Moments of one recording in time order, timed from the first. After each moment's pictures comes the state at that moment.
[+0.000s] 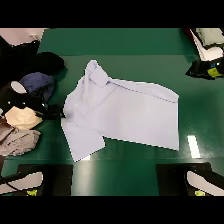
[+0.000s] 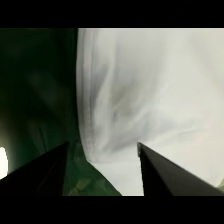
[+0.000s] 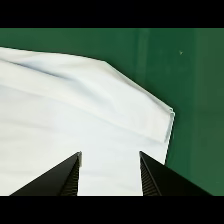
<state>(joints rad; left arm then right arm) 0.14 -1.34 0.91 1.14 -1.26 -1.31 -0.10 -1.16 1.42 -1.38 1.30 1.60</state>
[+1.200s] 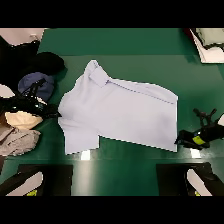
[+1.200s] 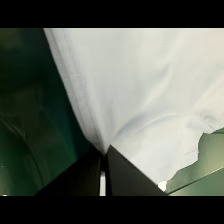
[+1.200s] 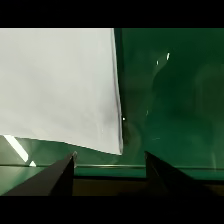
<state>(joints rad) 0.14 -1.11 0.87 1.06 -1.27 -1.26 -0.30 -0.82 0.50 -1.34 1.46 1.57</state>
